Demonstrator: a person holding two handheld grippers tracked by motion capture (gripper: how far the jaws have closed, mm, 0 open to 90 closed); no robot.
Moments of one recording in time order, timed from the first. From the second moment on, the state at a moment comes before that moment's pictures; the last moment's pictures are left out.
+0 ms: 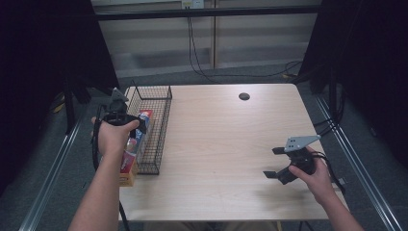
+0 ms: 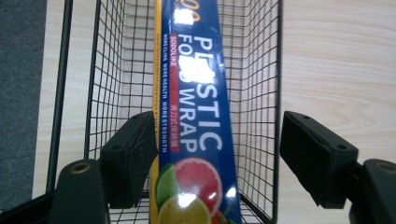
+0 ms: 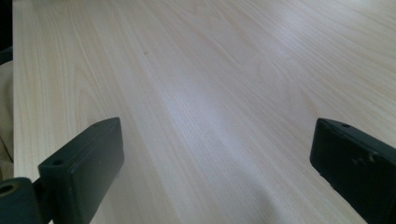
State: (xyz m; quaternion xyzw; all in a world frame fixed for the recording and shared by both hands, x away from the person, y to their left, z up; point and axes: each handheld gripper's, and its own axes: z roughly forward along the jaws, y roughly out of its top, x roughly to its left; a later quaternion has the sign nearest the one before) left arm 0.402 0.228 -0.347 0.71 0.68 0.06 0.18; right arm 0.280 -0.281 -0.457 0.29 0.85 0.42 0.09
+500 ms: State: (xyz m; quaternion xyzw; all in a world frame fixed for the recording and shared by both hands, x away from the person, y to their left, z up) left arm 0.396 0.205 -0.324 0.73 0.64 0.06 0.23; right arm 0.278 -0.280 -0.457 0.29 0.85 0.42 0.08
